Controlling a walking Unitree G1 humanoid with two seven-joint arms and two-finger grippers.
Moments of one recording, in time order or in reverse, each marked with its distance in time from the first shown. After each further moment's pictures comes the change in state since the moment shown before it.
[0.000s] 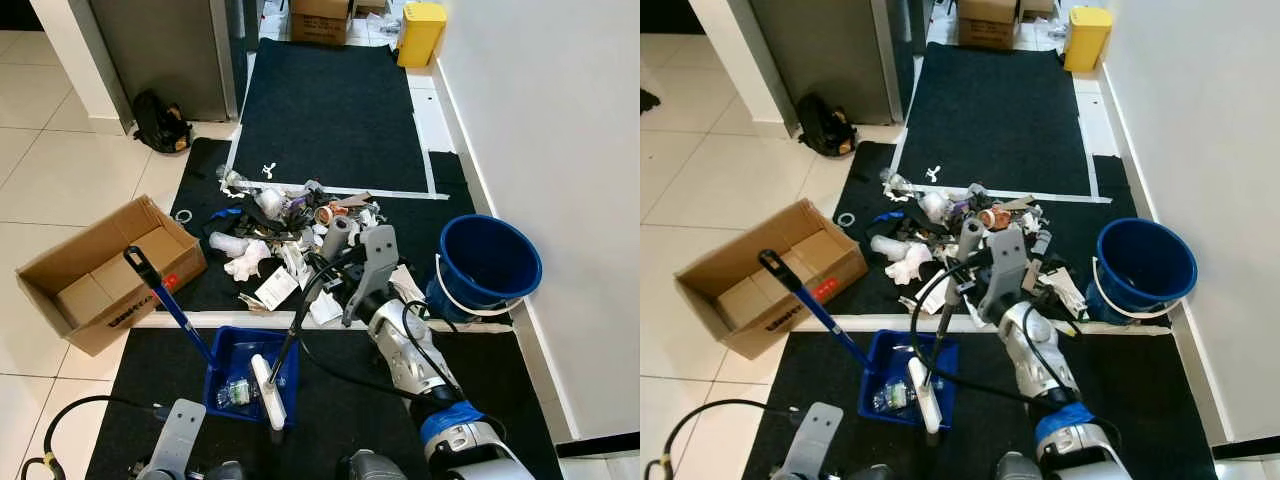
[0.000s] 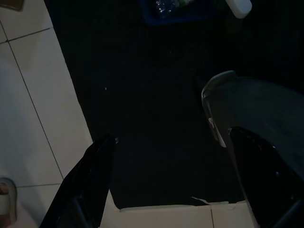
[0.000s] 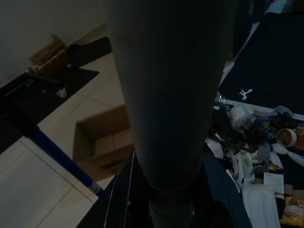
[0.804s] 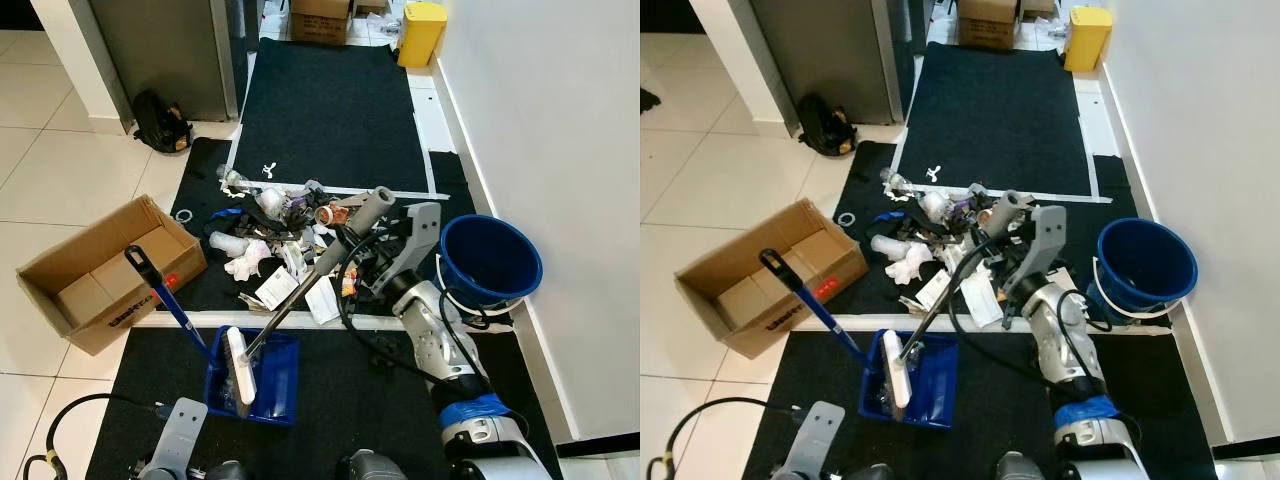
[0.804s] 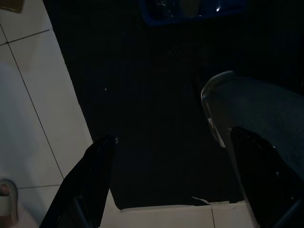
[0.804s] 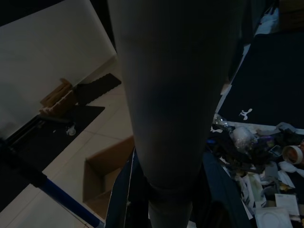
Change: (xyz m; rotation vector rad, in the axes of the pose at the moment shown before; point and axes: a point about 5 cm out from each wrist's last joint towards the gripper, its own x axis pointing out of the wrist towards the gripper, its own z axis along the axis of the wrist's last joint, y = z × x) left arm 0.000 -0.001 0.001 0.006 0.000 -0.002; right arm -0.011 -0.031 0.039 0.092 -0.126 -0.025
